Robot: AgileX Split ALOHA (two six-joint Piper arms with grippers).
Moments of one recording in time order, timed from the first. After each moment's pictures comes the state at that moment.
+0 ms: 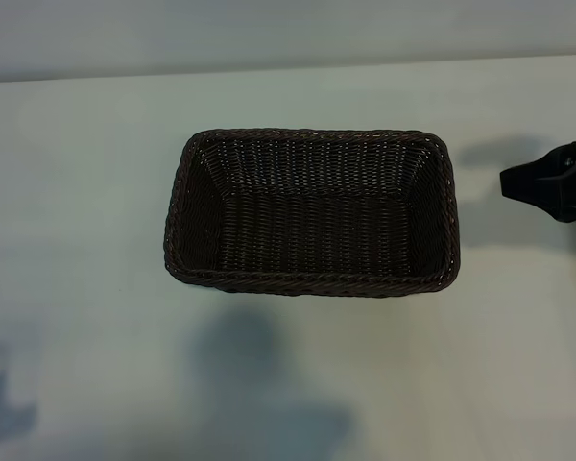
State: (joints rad) left arm -0.02 0.16 -0.50 0.03 1.05 -0.05; right arm 0.04 1.17 -0.75 0.81 0.69 -0.75
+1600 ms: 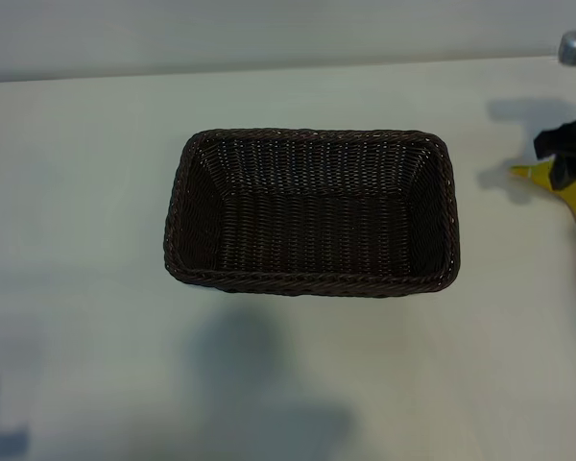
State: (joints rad) left arm -0.02 -0.01 -0.50 0.03 1.05 -0.04; right arm 0.04 1.70 -1.14 0.08 0.86 -0.08
